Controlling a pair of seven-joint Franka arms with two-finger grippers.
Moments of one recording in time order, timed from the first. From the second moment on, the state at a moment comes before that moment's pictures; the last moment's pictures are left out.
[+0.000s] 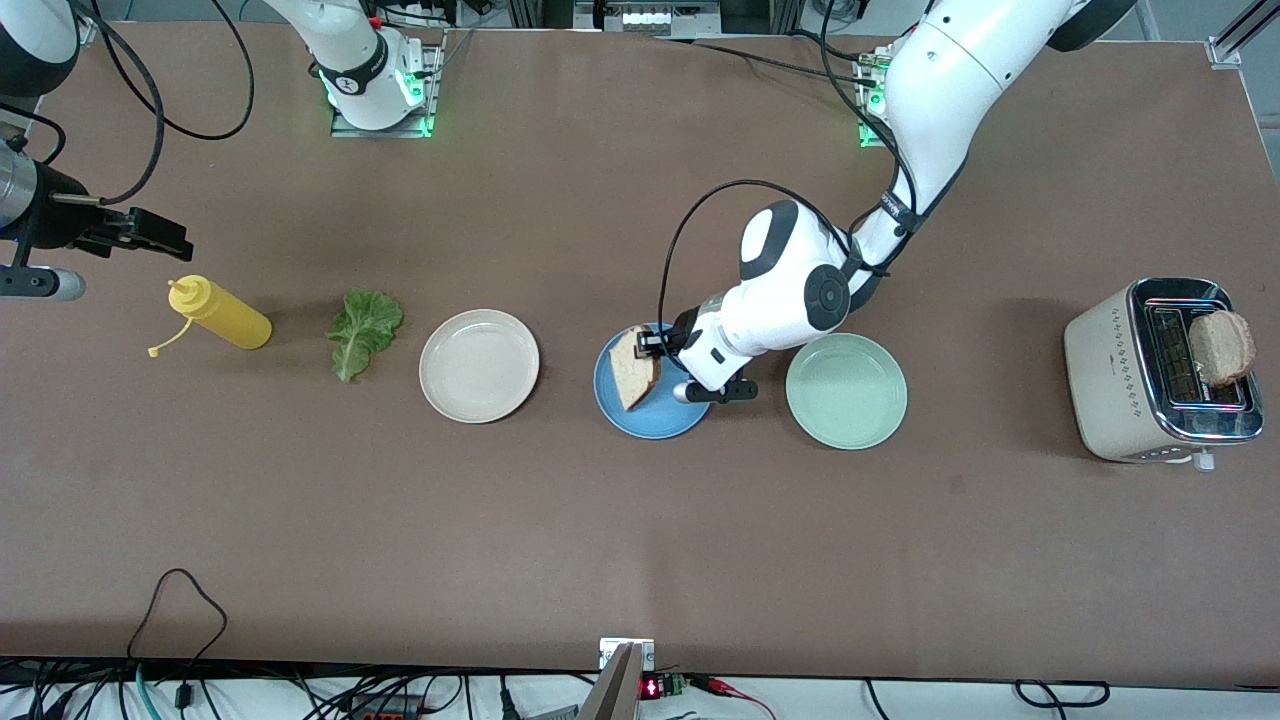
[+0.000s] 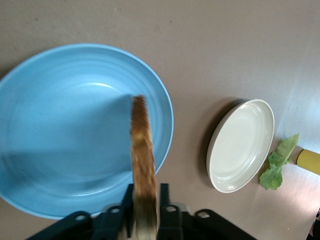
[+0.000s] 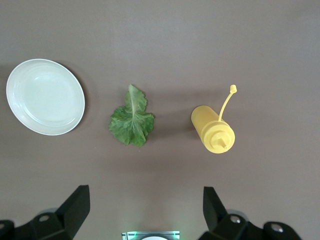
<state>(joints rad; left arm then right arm) -0.22 0.70 -0.47 -1.66 -0.47 2.51 -0.39 -0.02 0.06 -0.02 -1.65 -0.02 1.55 -0.01</state>
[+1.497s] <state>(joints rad) 0.24 0.38 -0.46 -1.62 0.01 1.93 -0.22 0.06 0.25 -0.02 -1.74 -0.02 1.74 0.00</state>
